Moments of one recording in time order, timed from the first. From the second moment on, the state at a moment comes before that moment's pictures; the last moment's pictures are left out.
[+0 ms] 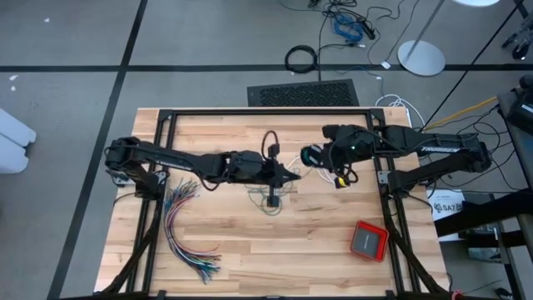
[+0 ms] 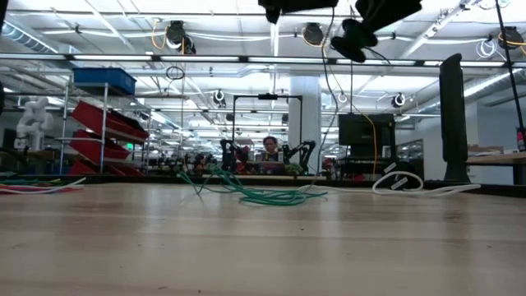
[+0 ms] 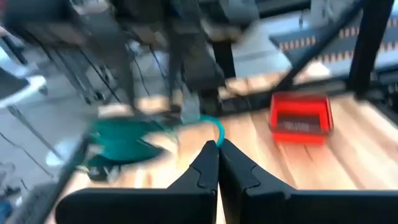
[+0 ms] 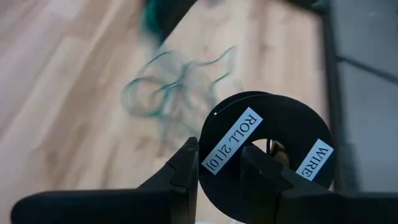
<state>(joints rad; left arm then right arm) -0.07 1.68 1.28 0.13 -0.08 0.22 -0.05 1.12 1.17 -0.78 0.05 -0.35</state>
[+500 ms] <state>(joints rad) 0.00 1.74 1.28 0.00 -0.19 0.20 -0.04 1.12 1.17 -0.72 -0.47 -0.37</state>
